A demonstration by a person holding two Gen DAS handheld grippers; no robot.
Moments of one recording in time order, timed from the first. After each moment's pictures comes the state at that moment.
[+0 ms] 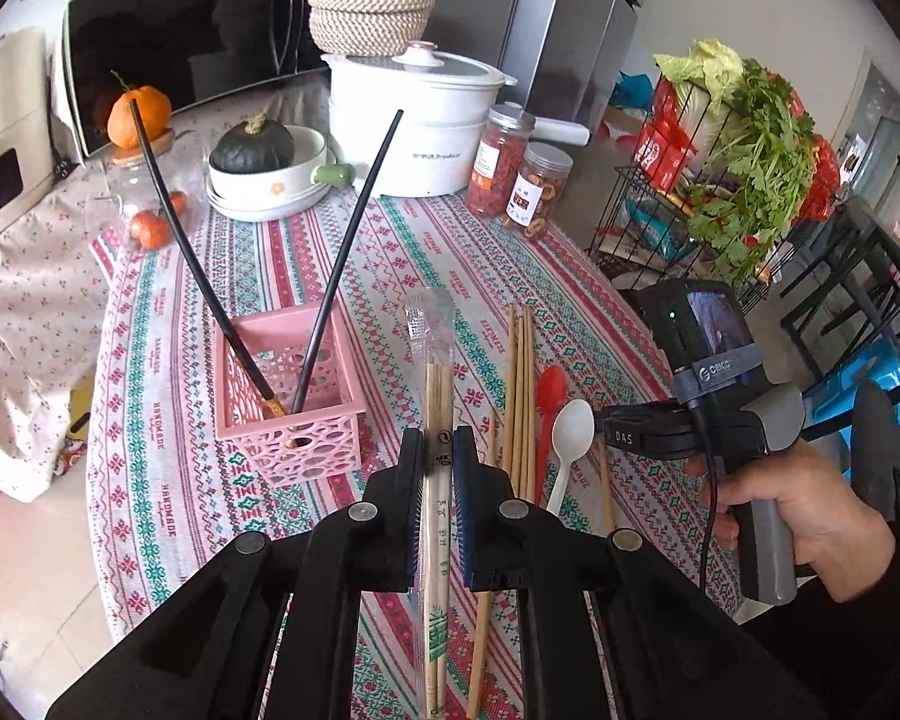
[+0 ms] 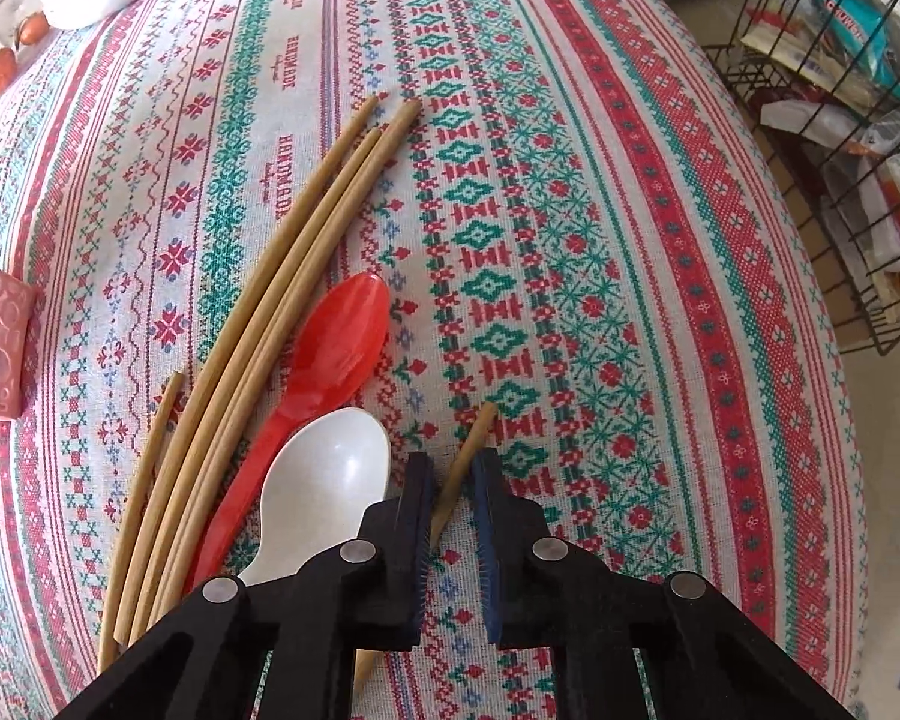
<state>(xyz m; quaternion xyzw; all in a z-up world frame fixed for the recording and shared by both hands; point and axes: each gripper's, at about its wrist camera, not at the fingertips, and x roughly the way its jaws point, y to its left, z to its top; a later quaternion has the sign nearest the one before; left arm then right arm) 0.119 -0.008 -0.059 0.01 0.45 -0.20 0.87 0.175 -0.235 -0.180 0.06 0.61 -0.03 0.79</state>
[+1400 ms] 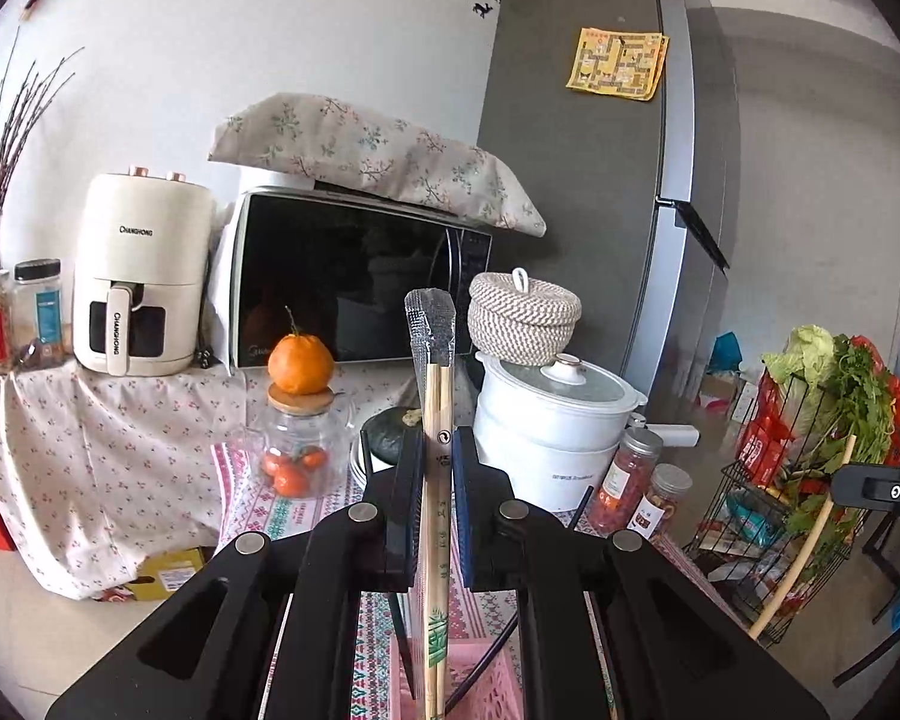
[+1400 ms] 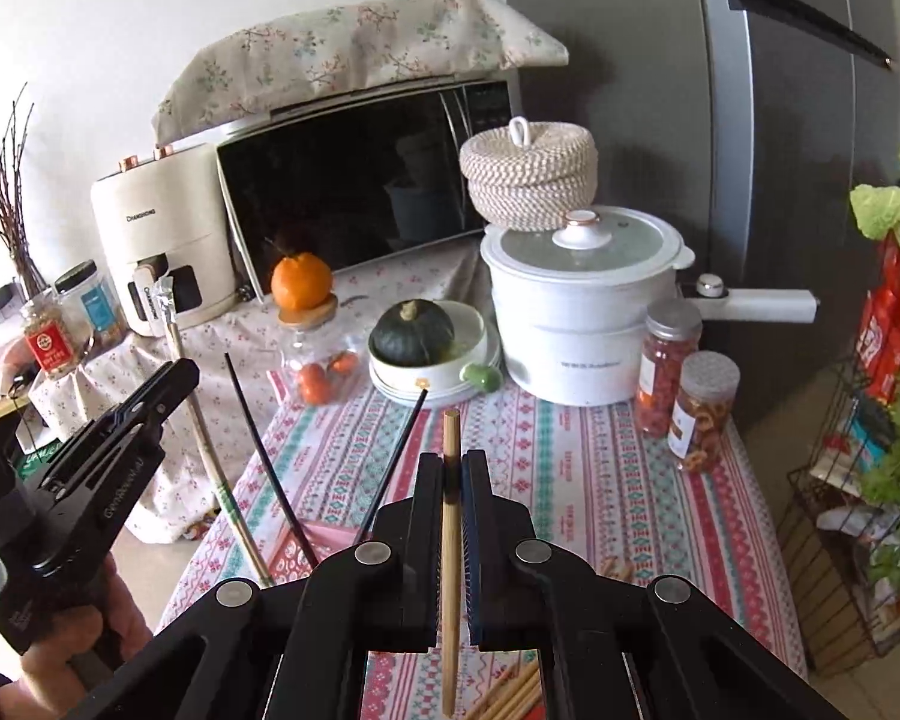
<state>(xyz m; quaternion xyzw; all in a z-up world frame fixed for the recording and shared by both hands) 0.155 0.066 -0.004 -0.08 0.13 -0.05 0.99 0.114 -0.160 0.054 0.04 0.28 0.13 0.95</state>
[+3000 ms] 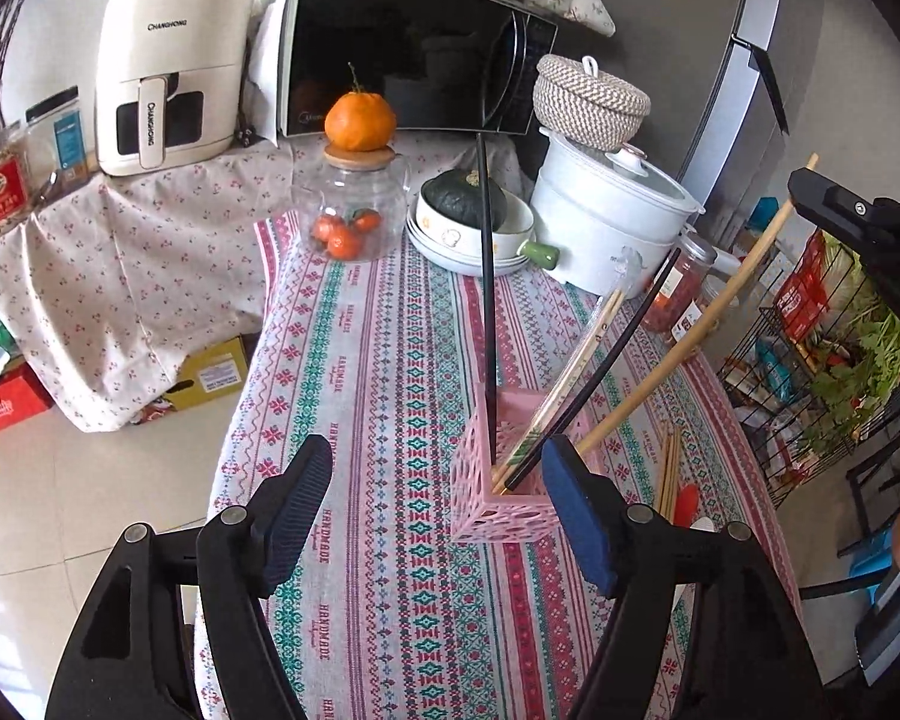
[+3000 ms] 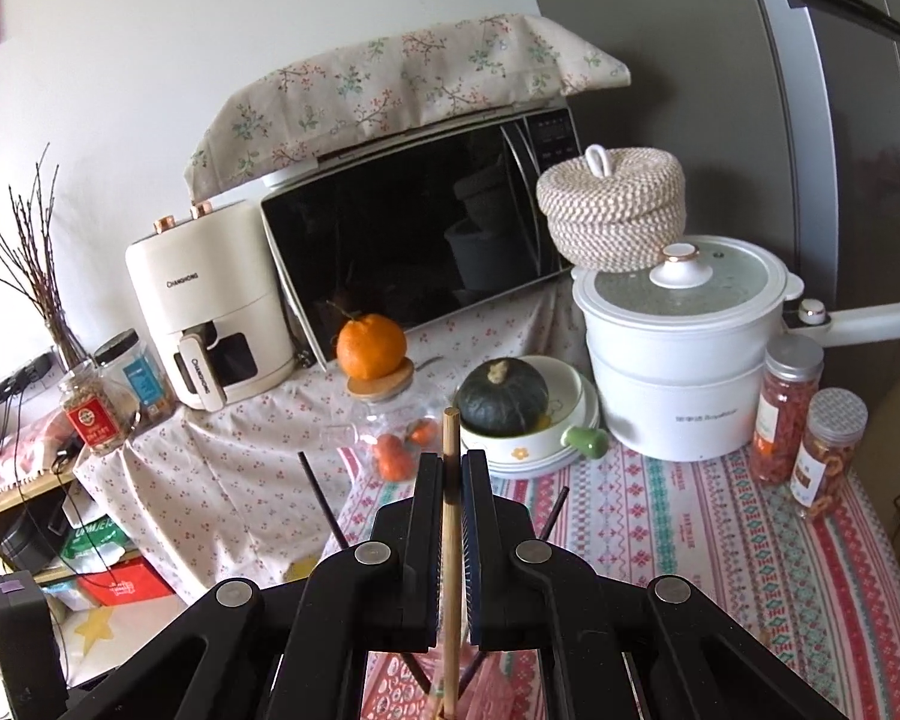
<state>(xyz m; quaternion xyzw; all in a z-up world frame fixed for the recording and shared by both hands) 0.142 0.100 -0.060 -0.08 0.40 -0.04 0.91 0.170 -0.103 0.041 0.10 0.25 0.17 0.95</state>
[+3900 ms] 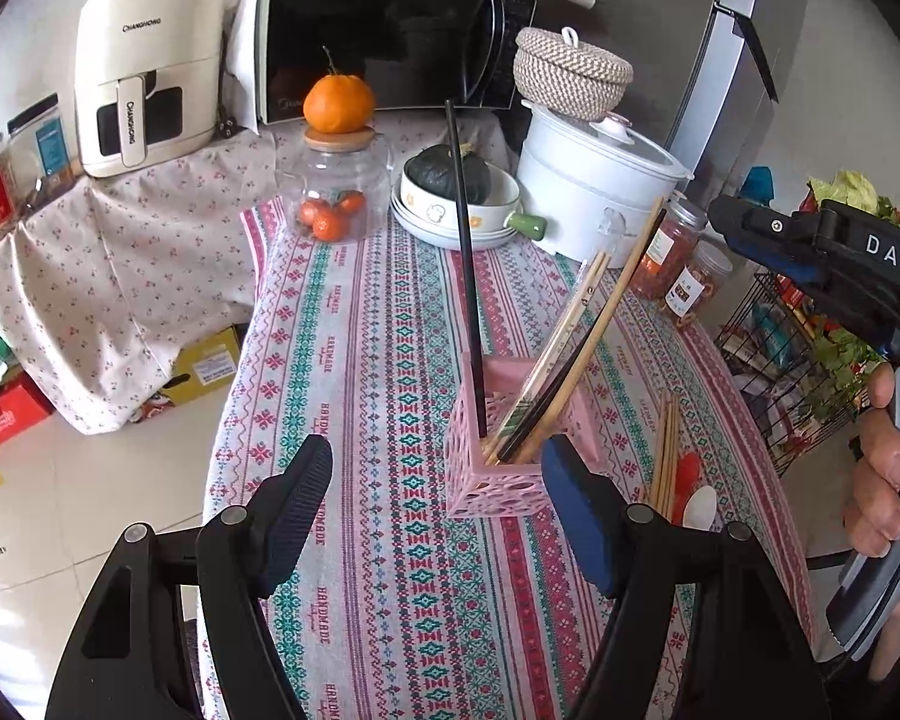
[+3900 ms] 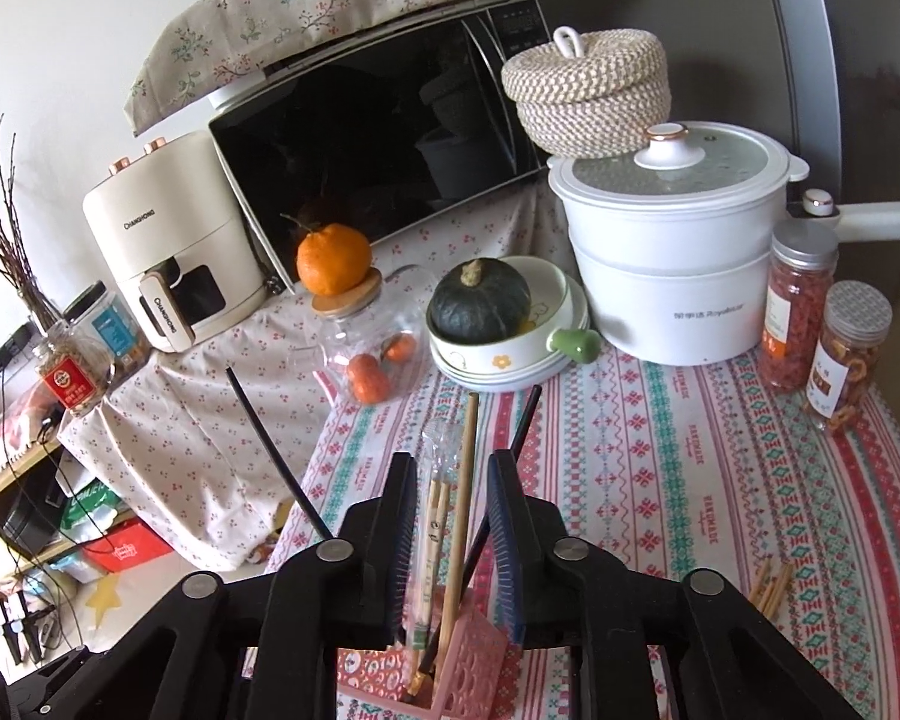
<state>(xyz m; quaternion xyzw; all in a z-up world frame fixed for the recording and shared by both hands) 0.138 0.090 -0.062 -0.06 0.42 -0.05 0.90 0.189 -0.117 0.008 0.12 0.32 0.17 0.93</state>
